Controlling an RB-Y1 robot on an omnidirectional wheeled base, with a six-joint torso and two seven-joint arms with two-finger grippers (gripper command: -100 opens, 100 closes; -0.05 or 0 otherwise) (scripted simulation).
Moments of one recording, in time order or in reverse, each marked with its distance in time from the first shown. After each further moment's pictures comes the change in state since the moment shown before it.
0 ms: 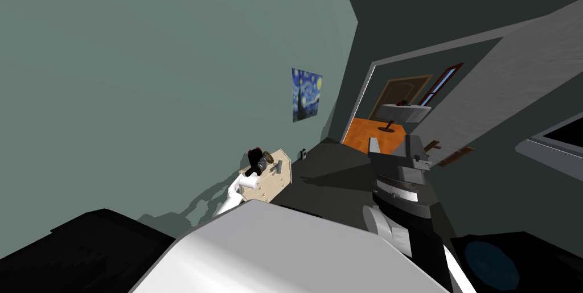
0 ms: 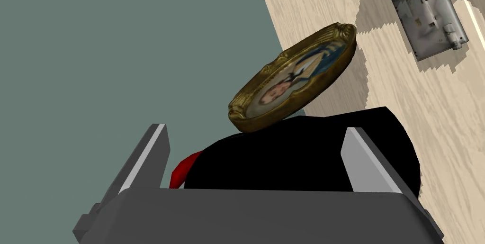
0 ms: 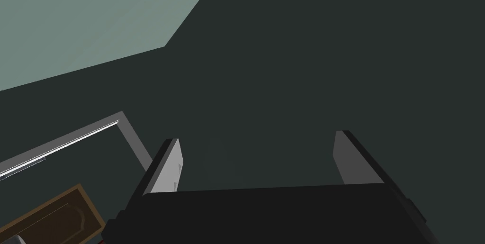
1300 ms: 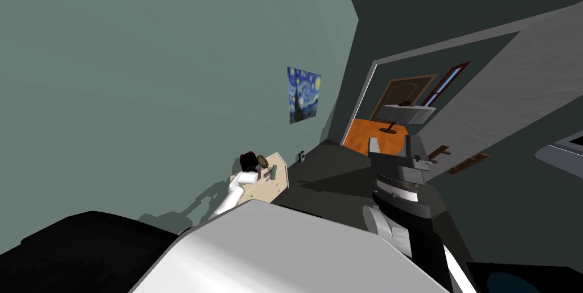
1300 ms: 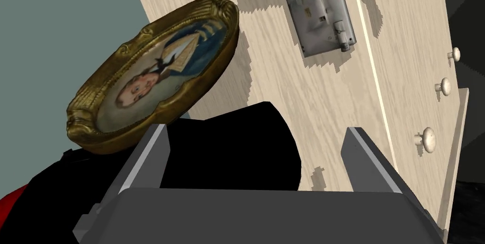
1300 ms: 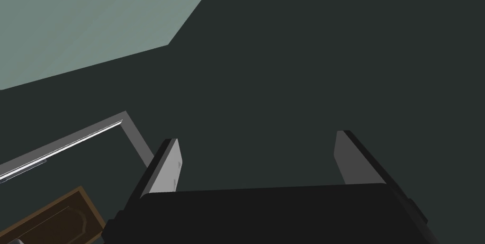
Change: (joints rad) left arm -0.121 0.003 0.101 0.274 0.045 0.300 0.066; right arm 0.000 0.000 0.000 0.000 0.000 0.000 0.000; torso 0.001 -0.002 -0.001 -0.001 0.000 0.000
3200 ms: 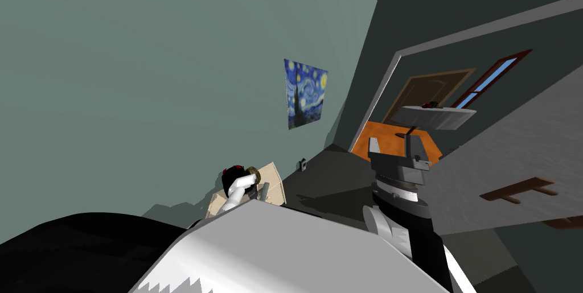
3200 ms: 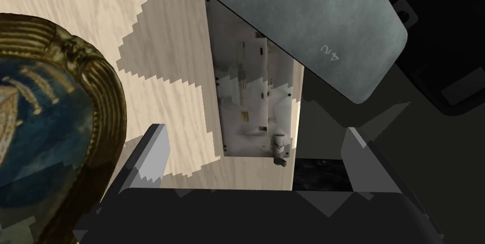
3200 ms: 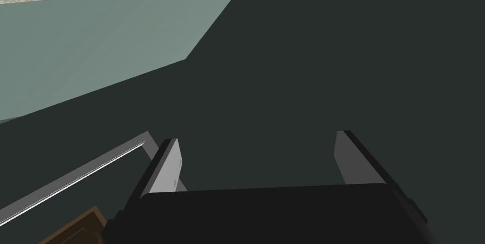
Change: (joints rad) left arm -0.123 -0.080 0.253 0.342 0.023 0.391 0.026; right arm 0.000 0.000 0.000 0.000 0.000 0.000 0.000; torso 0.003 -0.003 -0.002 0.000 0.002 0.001
